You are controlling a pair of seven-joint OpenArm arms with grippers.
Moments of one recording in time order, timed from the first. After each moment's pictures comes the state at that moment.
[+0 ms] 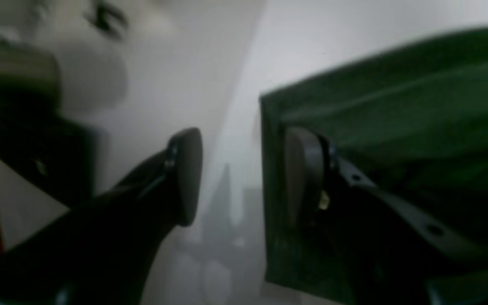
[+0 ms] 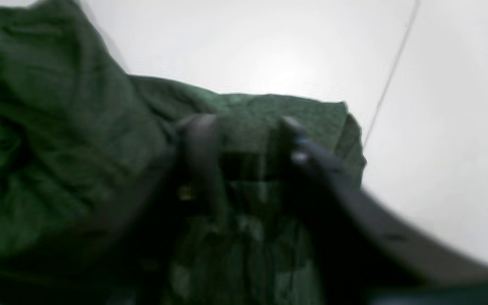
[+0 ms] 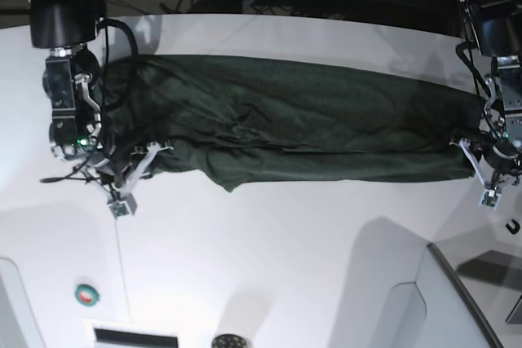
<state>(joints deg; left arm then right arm) -5.5 -27.5 -18.3 67.2 13.9 -24.8 27.4 7.1 7.3 -0.8 70.2 7.8 17.2 -39.3</state>
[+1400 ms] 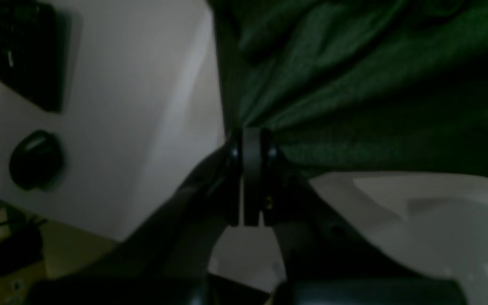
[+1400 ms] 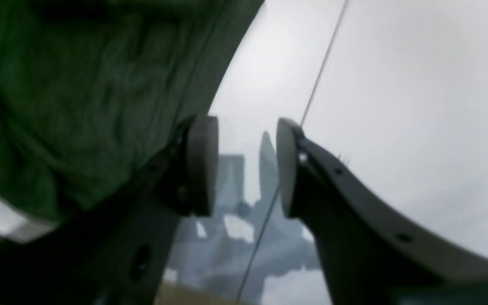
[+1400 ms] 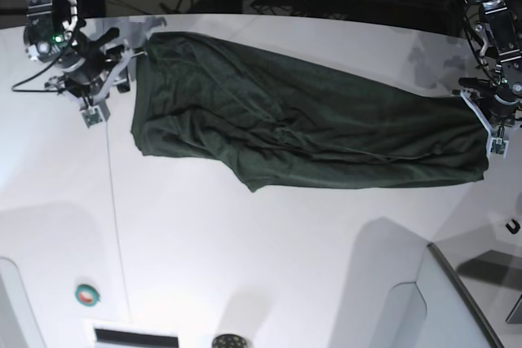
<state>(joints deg) 7.2 -21.1 -31.4 76.4 14.6 -25.5 30.3 -19.7 12.2 2.7 91.7 7.4 17.6 -38.4</state>
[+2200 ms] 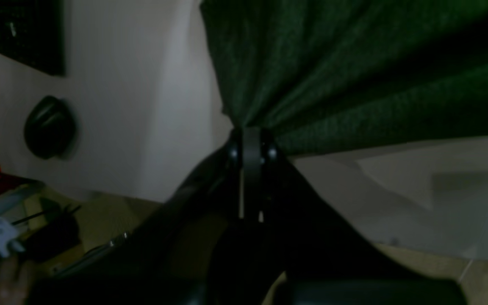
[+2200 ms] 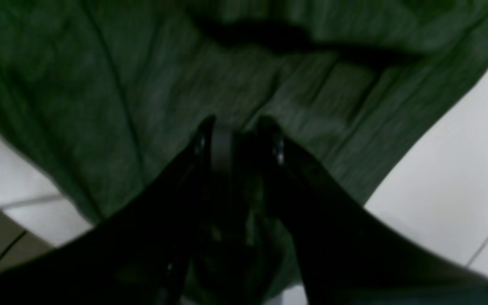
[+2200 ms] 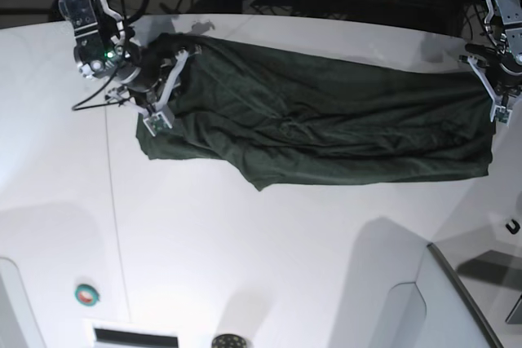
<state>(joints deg) 16.6 -23.4 -31.7 80.1 14.6 -25.5 30.7 -11.1 9.4 -11.2 79.8 8.5 17.4 -35.8</state>
